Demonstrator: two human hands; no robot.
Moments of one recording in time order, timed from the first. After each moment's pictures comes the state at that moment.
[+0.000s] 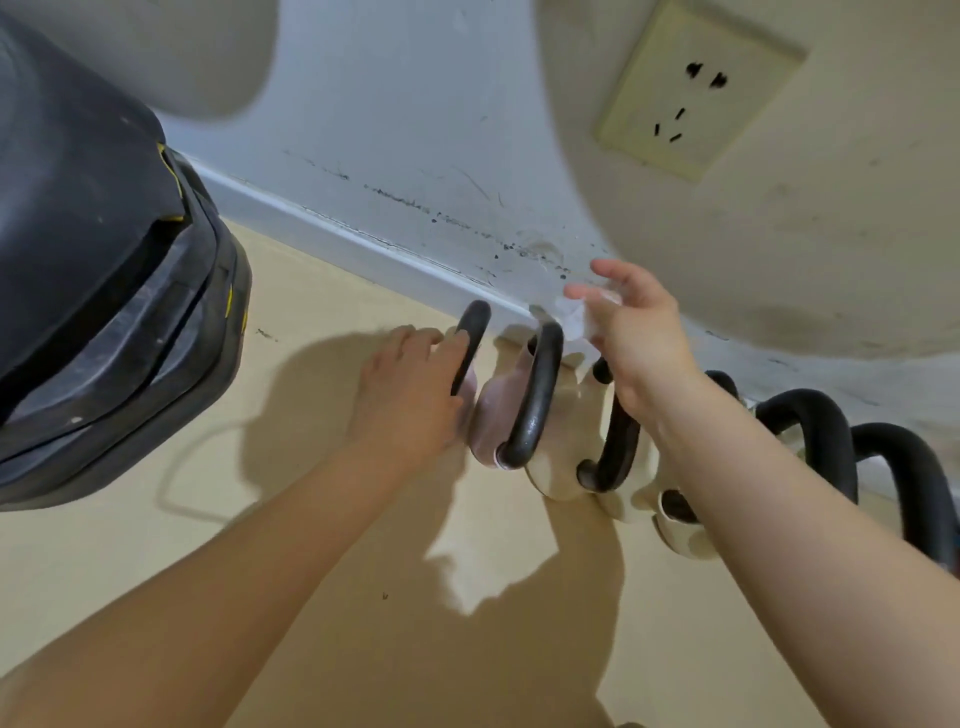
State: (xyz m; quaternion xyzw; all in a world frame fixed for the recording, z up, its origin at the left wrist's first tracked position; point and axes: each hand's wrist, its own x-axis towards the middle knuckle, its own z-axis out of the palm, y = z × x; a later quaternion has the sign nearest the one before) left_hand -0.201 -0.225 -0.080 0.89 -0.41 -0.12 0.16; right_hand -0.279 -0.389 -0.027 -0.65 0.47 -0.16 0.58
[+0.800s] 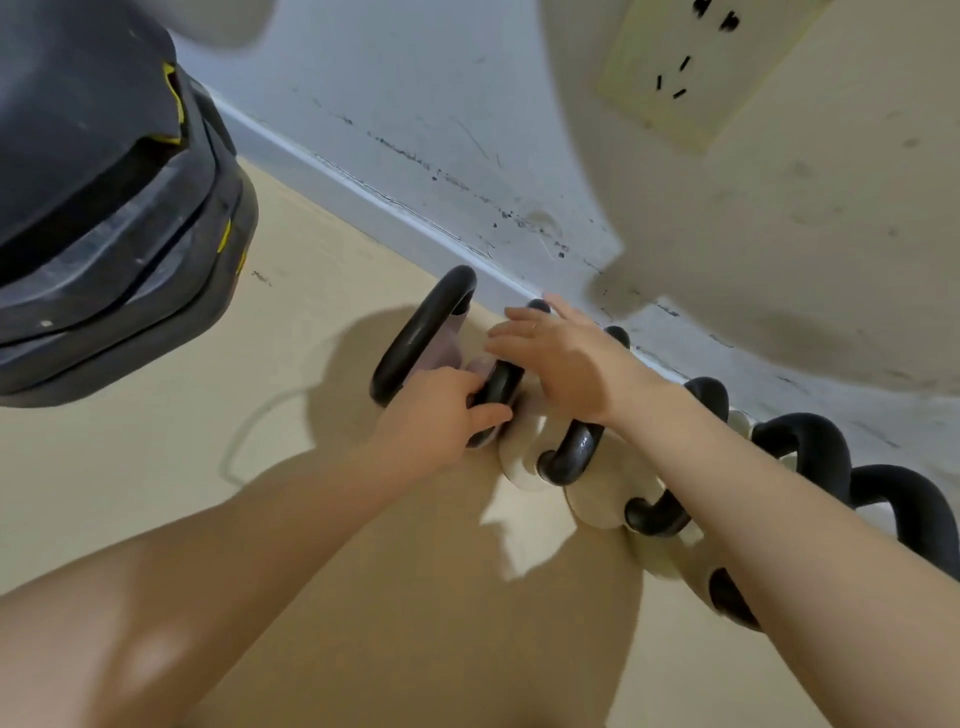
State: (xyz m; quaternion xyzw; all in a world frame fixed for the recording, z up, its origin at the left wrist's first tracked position) left_hand -0.260 -0.264 -0.100 0.85 -0.25 -0.32 0.33; right_hand -0.298 -0.422 -0.064 -0.98 -0.11 0.15 0.03
